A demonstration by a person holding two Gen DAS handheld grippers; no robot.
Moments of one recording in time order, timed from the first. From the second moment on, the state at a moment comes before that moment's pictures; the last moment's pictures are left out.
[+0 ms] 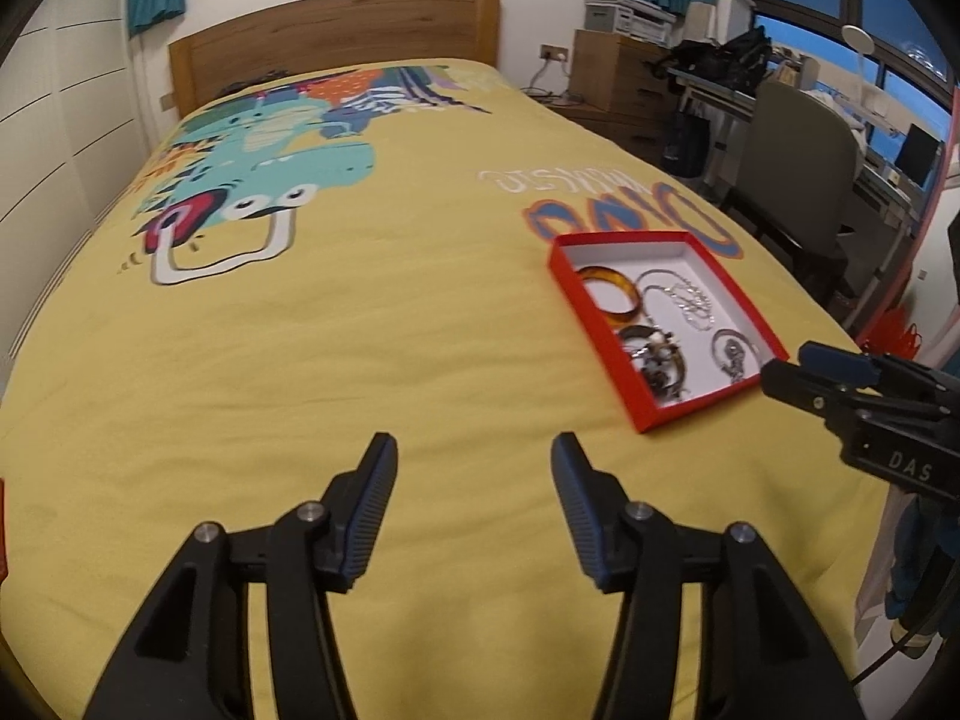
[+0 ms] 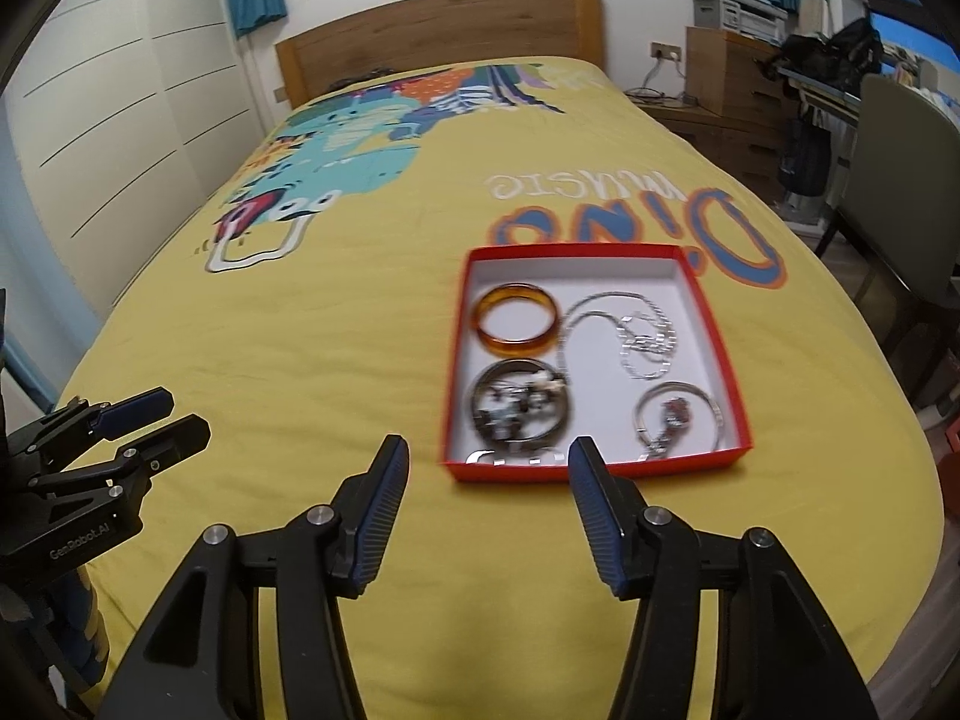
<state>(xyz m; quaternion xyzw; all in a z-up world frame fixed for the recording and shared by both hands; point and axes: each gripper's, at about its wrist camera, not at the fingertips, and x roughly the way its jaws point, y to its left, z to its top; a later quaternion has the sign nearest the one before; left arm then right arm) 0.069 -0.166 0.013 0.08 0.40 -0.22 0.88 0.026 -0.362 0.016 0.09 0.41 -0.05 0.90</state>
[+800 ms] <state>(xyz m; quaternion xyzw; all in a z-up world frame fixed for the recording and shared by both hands) 0.035 -0.003 0.023 0.05 0.39 -0.09 0.92 0.012 -0.232 0.021 0.05 0.41 0.01 0.91</state>
